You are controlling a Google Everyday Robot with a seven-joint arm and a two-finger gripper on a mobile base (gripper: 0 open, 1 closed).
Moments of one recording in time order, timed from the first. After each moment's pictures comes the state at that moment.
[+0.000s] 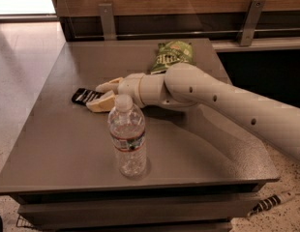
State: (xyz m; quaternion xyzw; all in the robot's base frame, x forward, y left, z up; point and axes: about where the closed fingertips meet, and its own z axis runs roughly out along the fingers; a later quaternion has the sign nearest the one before) arm 0.612 0.132 0.813 -0.49 0.64 0.32 0.50
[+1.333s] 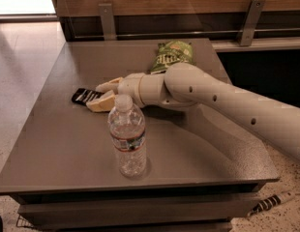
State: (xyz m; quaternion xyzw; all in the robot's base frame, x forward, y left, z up) arm 0.612 0.132 0.814 -0.49 0.64 0.32 0.50
